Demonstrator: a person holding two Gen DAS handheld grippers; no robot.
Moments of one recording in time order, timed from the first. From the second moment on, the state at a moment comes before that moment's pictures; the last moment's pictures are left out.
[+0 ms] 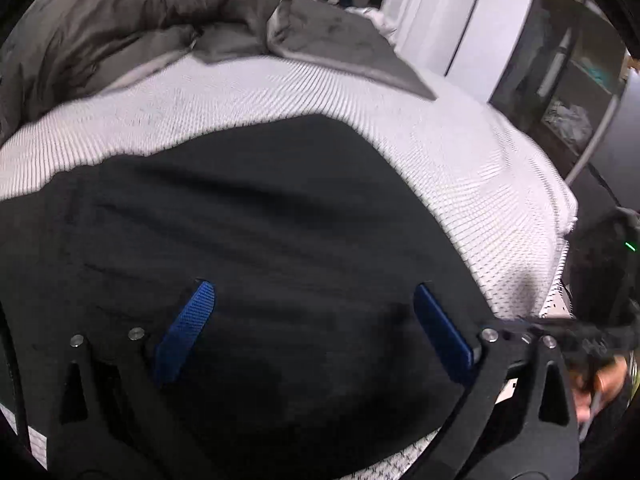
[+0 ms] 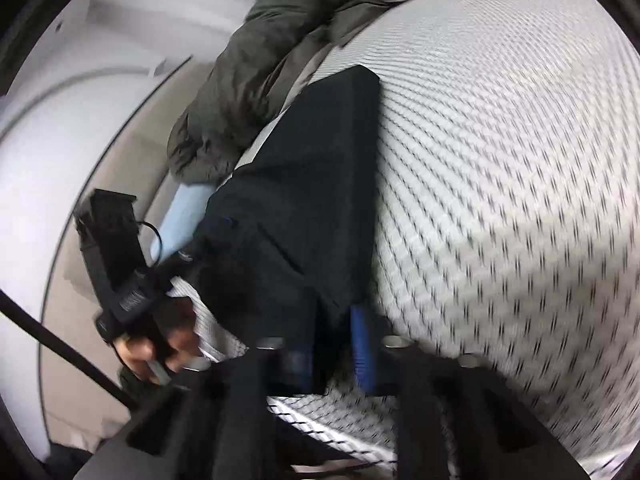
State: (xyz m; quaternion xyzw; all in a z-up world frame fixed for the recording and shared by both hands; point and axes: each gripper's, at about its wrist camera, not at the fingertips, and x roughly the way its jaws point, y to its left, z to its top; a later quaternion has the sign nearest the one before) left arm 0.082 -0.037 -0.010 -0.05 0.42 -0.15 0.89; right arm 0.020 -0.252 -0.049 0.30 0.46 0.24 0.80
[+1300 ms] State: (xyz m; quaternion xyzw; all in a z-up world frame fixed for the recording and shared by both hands) left arm 0.026 -0.076 -0.046 0.06 0.40 -0.22 0.89; right arm 0.260 -0.190 -0.025 0.12 0.50 0.21 0.83
